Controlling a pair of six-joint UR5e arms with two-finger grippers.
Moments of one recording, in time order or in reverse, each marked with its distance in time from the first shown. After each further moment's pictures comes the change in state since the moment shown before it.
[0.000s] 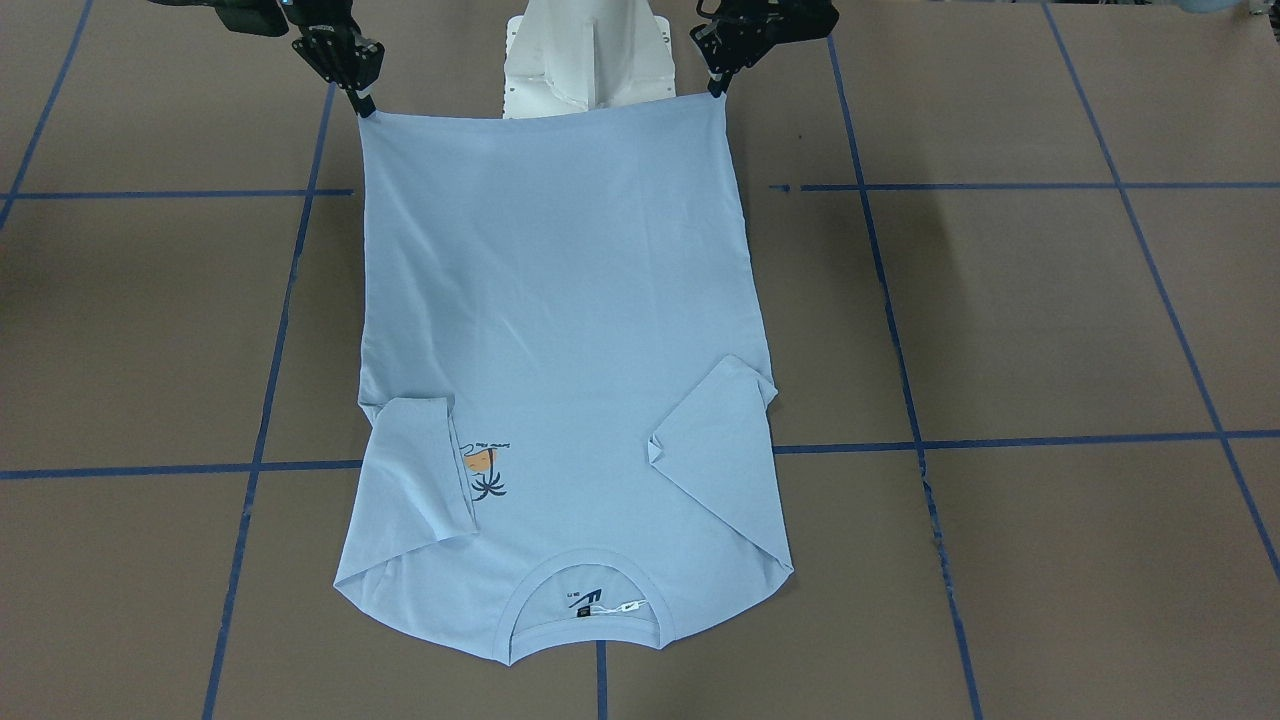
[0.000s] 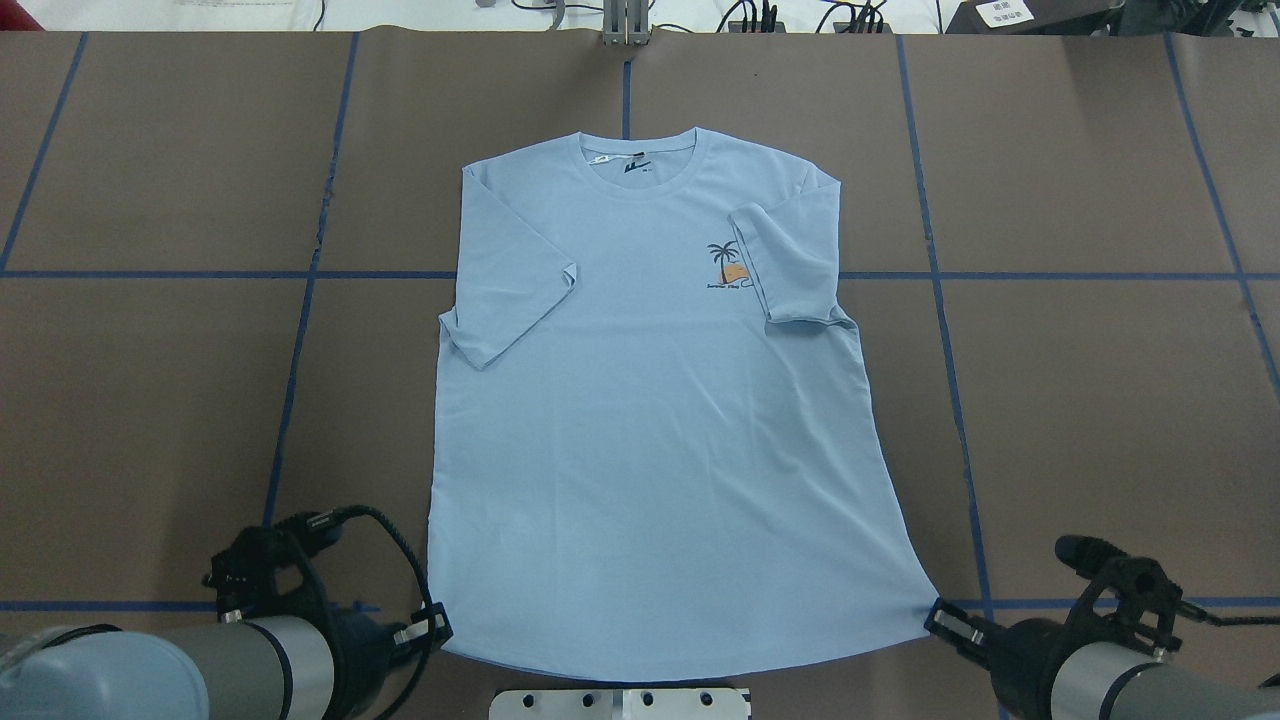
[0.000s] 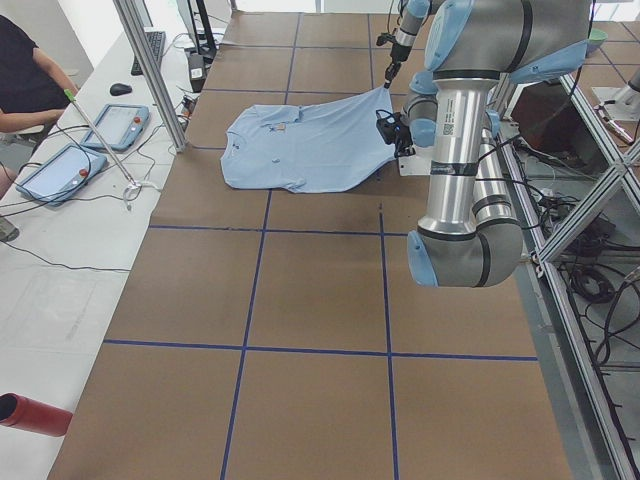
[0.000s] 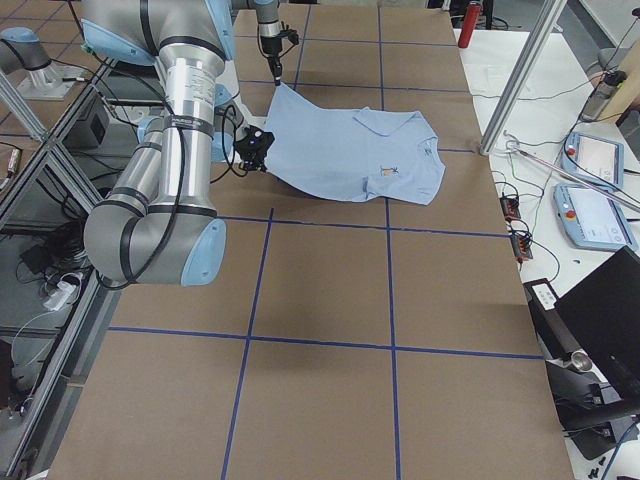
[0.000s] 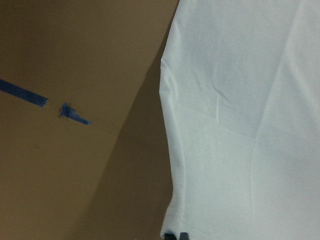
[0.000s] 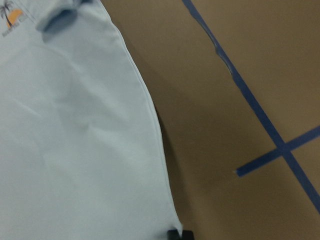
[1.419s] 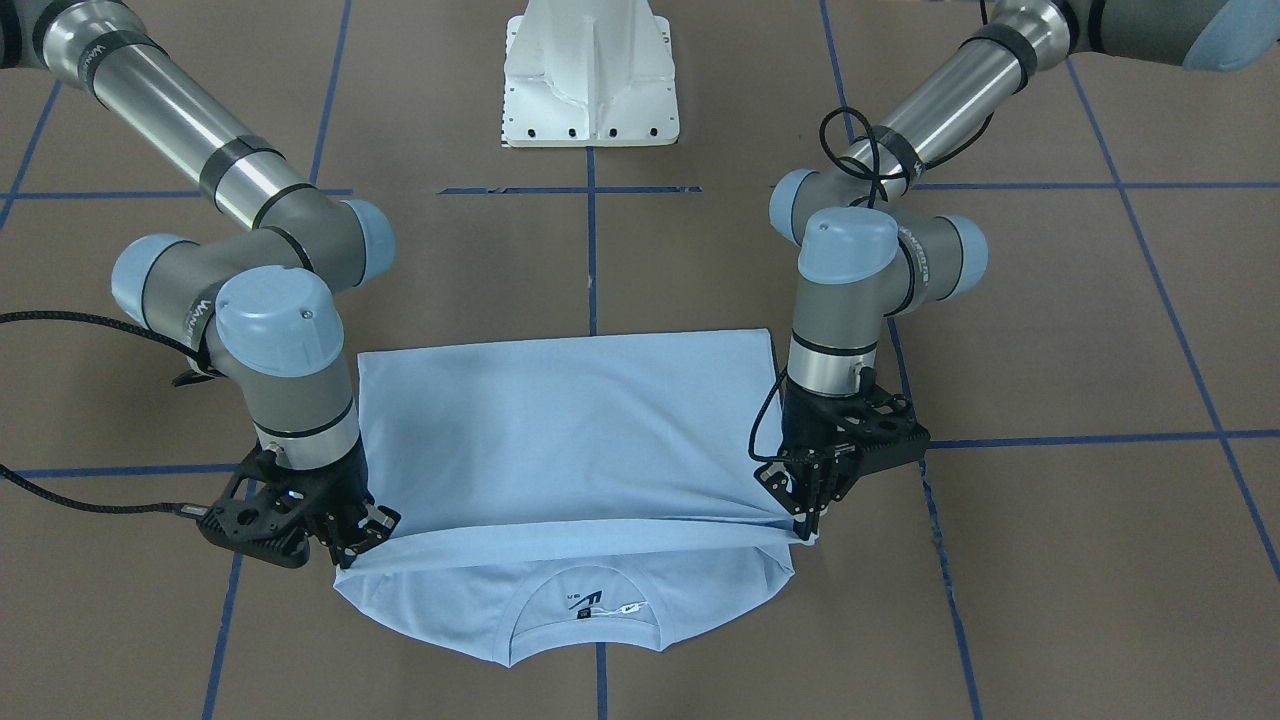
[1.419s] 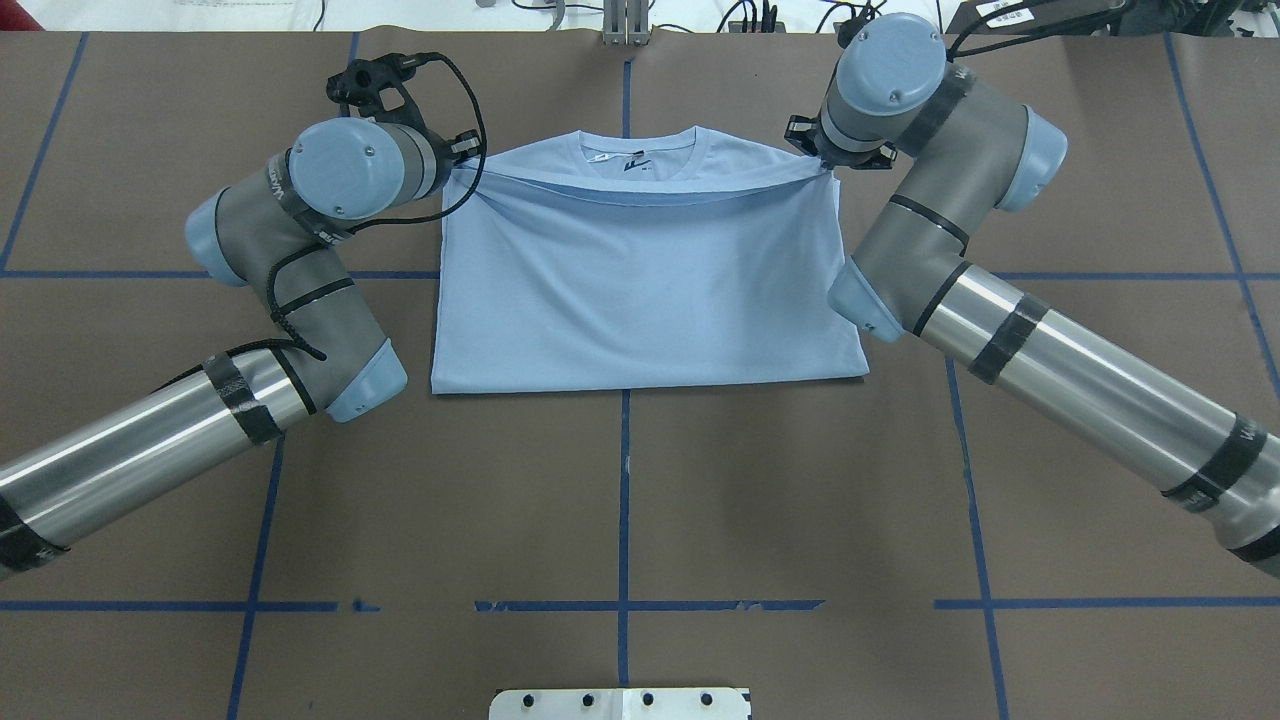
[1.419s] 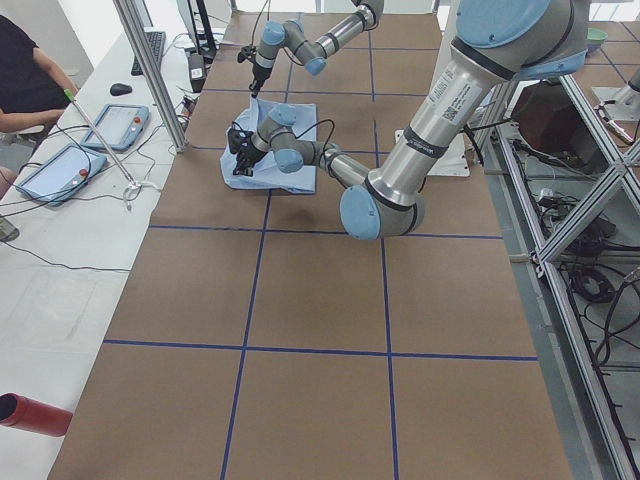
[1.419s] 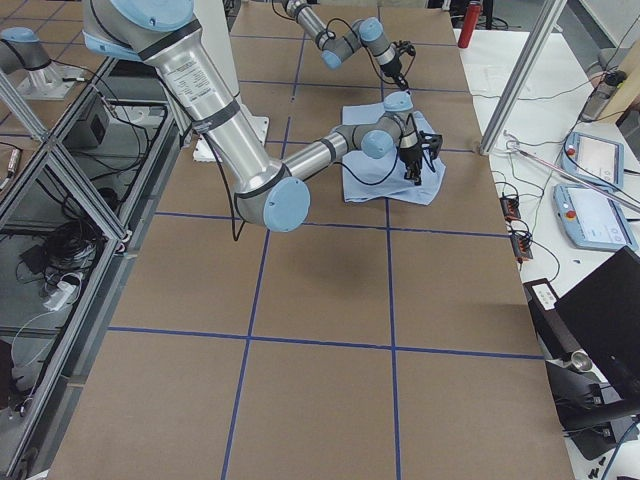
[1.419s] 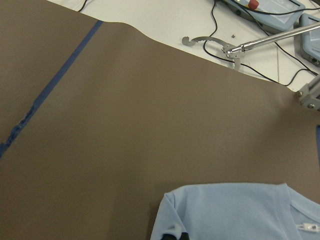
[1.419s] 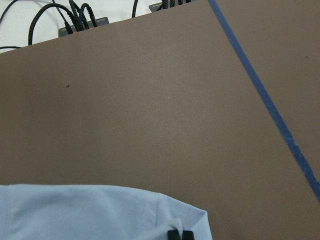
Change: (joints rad) left arm -0.622 -0.508 1.147 -0.630 0.047 0.501; right arm 0.838 1.025 -1.274 0.051 0.427 -0.778
